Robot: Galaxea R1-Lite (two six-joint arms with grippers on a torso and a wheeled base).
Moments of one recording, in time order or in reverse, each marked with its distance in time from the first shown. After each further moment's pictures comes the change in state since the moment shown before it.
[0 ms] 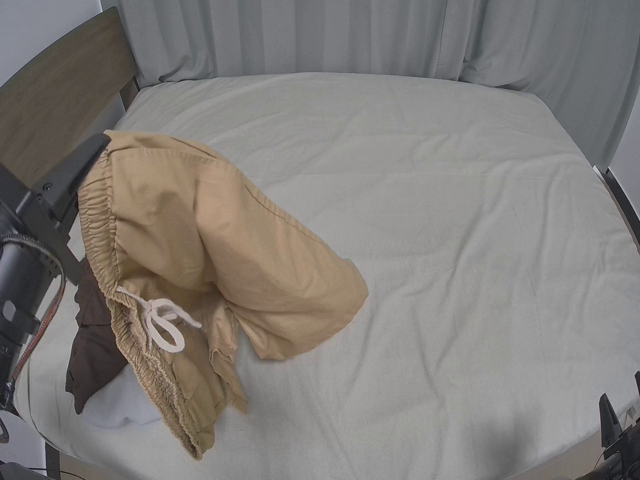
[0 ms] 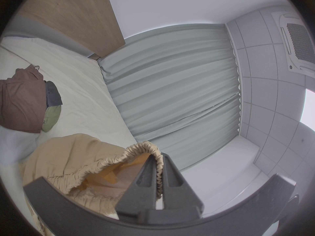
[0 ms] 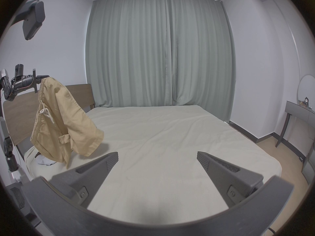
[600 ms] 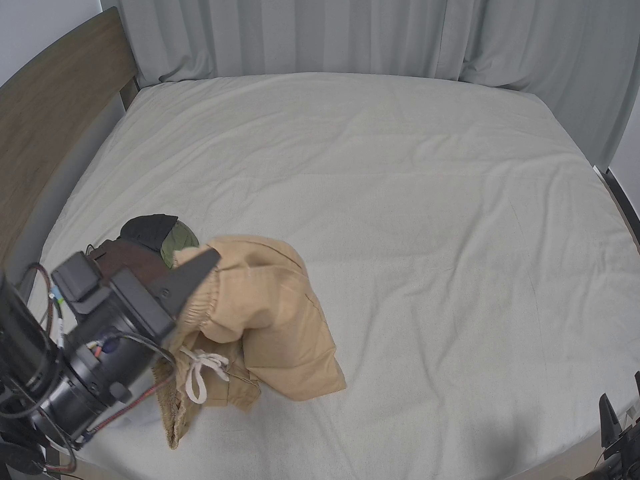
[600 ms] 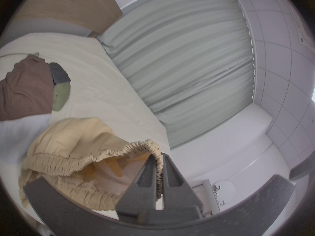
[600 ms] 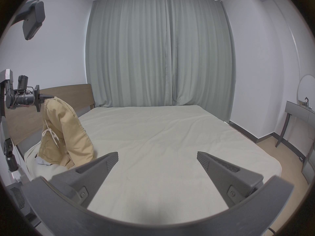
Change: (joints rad) left arm -0.049 0.188 0.127 -0.013 -0.122 0.046; right arm -0.001 0.000 0.000 0.000 0.001 0.000
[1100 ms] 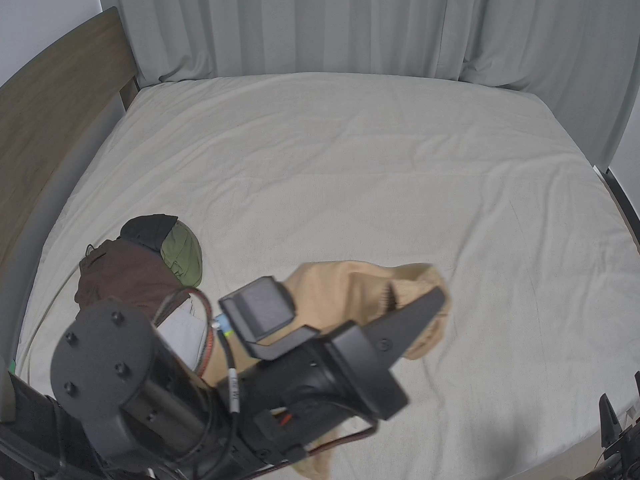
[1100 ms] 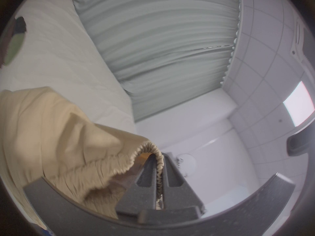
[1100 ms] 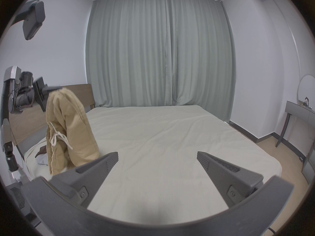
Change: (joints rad) left arm -0.294 0.377 -0.204 -0.263 -0.153 -0.016; right arm 0.000 0.000 0.000 0.000 0.000 0.000
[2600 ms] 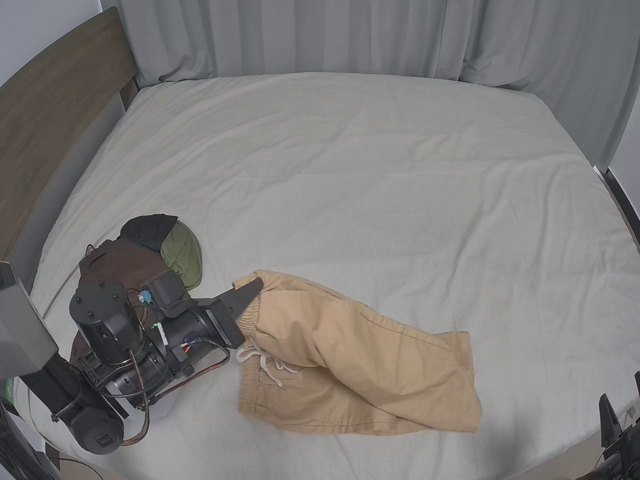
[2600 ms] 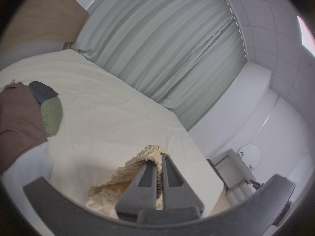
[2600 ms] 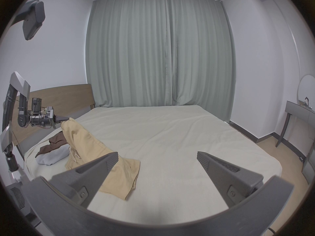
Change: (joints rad) left arm 0.548 0.147 0.256 -0.221 -0.178 0.354; right arm 0.000 0.000 0.000 0.000 0.001 0.000
